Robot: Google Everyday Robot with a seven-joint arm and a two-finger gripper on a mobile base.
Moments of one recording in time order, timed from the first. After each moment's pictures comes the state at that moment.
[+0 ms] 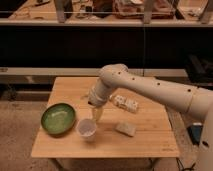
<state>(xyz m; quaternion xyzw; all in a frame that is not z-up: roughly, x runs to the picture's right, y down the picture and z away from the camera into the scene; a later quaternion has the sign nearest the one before) -0.083 0.088 0.721 -0.32 0.28 0.89 0.14</state>
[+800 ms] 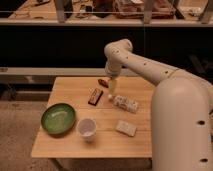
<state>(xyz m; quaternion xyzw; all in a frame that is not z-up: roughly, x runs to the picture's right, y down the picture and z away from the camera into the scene) 0.041 -0.053 0.854 -0.07 0.26 0.96 0.01</state>
